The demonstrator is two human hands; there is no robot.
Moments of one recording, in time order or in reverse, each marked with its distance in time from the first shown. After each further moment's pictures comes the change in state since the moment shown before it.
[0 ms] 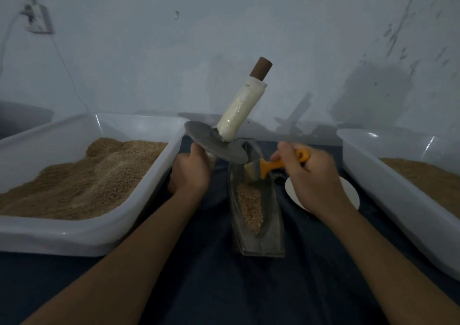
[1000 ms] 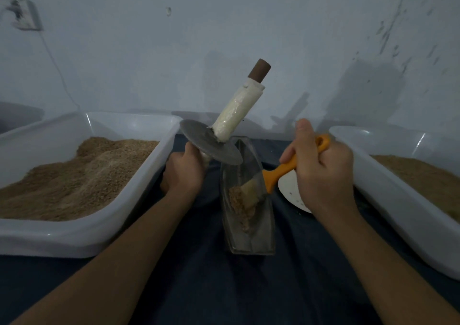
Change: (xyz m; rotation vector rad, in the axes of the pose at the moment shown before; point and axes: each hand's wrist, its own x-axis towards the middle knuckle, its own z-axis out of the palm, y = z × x) left_hand -0.002 0.002 0.000 0.065 -0.019 0.031; right_hand -0.010 -0.032 -0.009 0.122 0.204 -0.069
